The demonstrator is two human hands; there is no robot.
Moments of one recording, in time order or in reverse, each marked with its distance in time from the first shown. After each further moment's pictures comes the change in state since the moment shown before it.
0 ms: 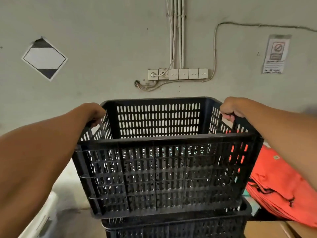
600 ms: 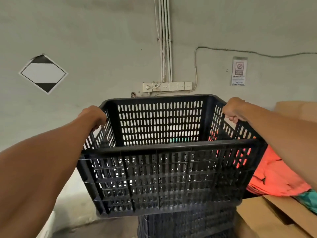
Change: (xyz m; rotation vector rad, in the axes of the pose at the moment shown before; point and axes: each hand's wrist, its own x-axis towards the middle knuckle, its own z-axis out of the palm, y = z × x) left_hand -0.073 -0.129 -0.050 -0.140 0.252 0.167; right_hand -0.220 -0.033 0.027 0.056 0.328 0.093
